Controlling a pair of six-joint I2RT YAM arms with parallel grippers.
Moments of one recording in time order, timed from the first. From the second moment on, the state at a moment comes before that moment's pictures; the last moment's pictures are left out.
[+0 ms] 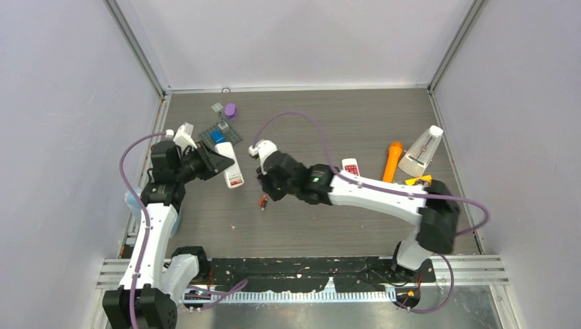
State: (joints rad) left arm 0.06 0.88 0.74 -0.37 0.55 -0.58; right arm 1.14 1.70 1.35 -0.40 0.18 0.31
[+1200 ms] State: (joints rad) left arm -0.33 1.34 0.64 0.61 1.00 -1.23; right arm 1.19 1.58 1.69 -1.07 0.22 -0.14
